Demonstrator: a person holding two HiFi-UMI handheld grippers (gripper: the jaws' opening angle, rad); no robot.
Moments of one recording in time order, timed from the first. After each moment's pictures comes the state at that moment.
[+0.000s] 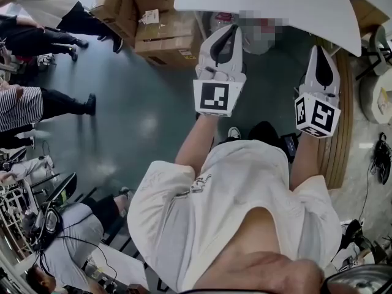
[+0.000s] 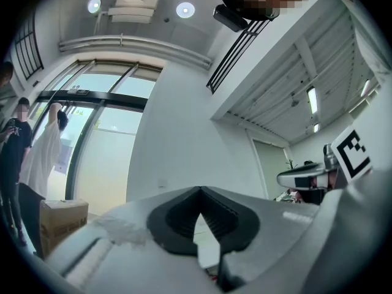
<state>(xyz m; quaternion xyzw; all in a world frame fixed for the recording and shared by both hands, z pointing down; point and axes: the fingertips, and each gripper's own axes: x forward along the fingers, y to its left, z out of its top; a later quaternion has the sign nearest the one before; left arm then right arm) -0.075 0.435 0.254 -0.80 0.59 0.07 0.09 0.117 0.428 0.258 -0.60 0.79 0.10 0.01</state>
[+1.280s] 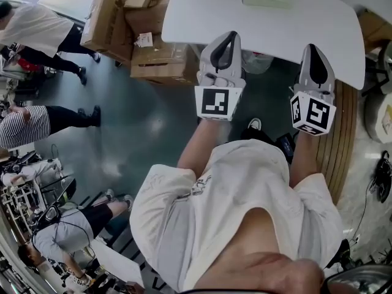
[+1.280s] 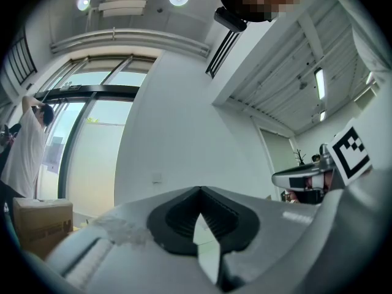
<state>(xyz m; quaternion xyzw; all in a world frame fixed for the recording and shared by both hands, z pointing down) -0.003 0.213 0.262 -0.79 0.60 0.04 0.08 0.176 0.190 0.270 -0.58 0.81 0.07 0.02</state>
